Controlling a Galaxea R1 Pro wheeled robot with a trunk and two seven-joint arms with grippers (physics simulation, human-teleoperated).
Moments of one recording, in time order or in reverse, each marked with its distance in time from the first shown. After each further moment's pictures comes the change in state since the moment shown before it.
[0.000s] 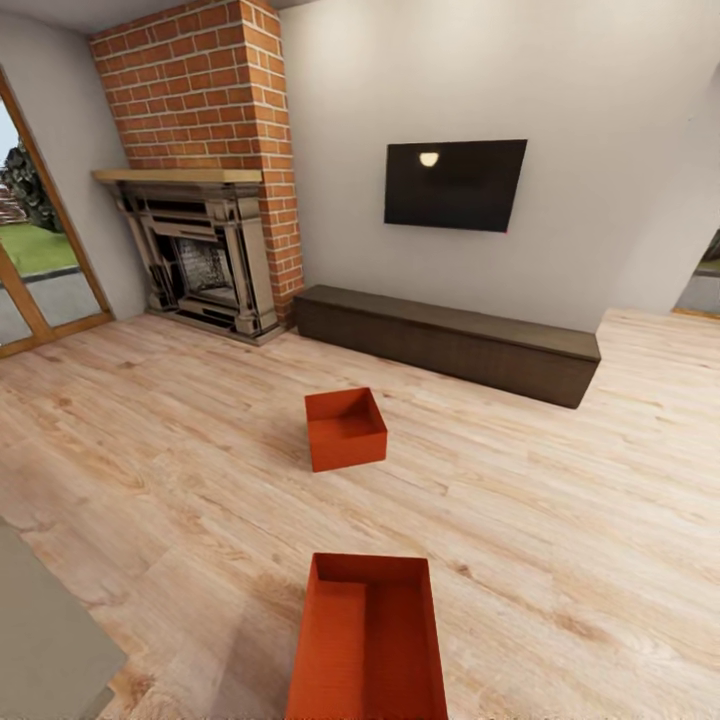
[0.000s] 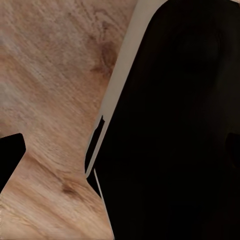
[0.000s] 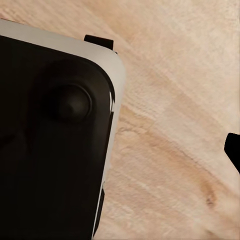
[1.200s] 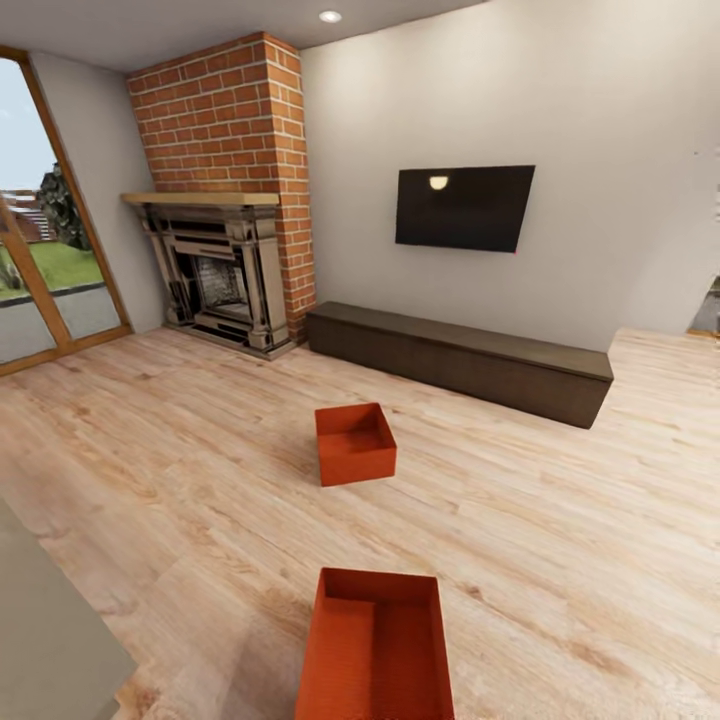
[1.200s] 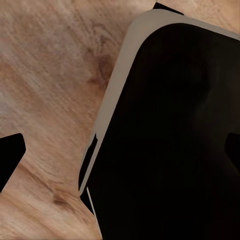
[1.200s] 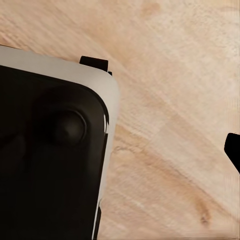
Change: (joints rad) left arm 0.000 0.000 0.001 0.000 0.000 0.000 0.000; right arm 0.000 0.000 -0.004 0.000 -0.006 0.000 -0.006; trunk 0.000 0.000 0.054
